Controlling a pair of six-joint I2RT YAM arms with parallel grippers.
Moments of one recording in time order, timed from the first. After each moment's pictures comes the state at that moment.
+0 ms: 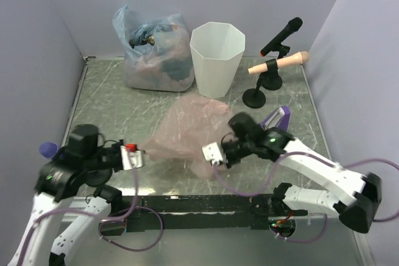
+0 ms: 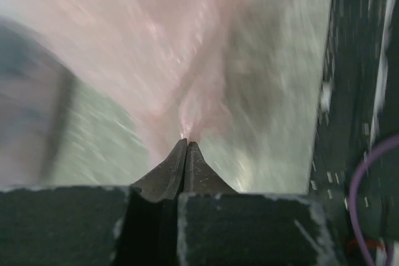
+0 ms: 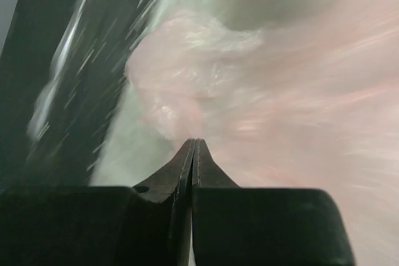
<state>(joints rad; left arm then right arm) -0.36 0.60 0.93 -1.10 0.63 0.96 0.85 1.10 0.84 -0.81 -0.58 -1.00</state>
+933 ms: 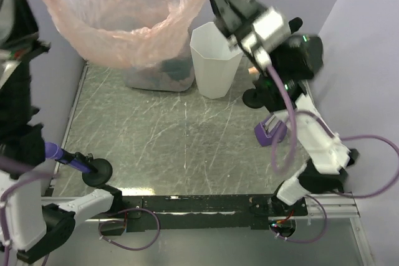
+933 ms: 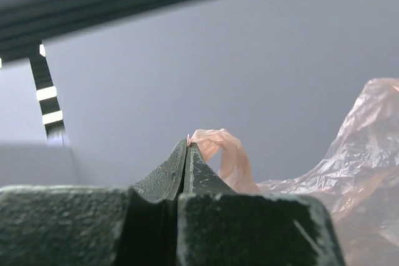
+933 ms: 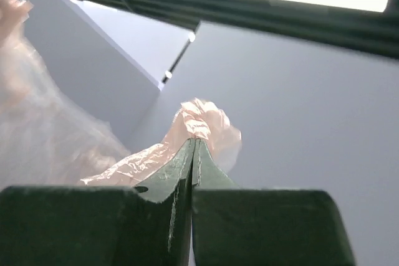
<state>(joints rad) -0.36 1.09 2.00 0.02 0.01 0.42 0.84 1.60 2.21 0.31 -0.29 -0.60</state>
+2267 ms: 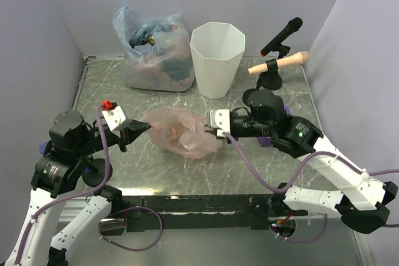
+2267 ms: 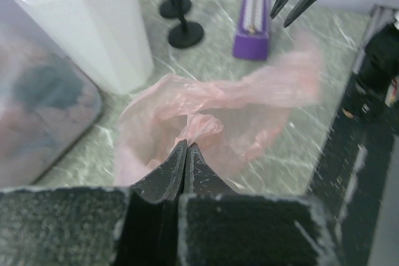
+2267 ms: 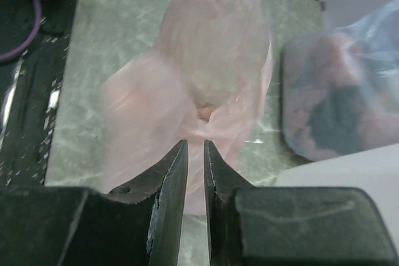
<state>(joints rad) -0.35 0.63 1.10 -0.67 0.66 0.24 0.88 1.02 1.28 -0.67 -0.47 -0.69</state>
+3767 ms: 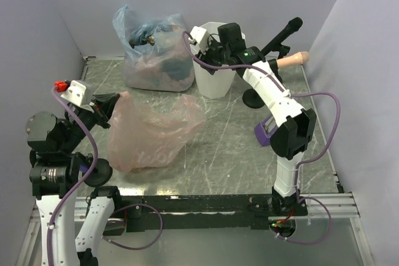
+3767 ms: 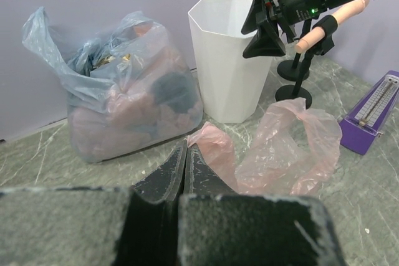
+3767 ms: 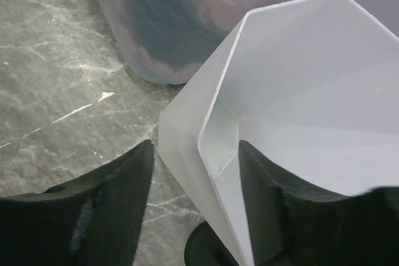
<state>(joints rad) 0.05 0.62 1.15 -0.45 0.56 -0.03 0.48 1.93 2.07 -0.68 -0.25 -0.63</state>
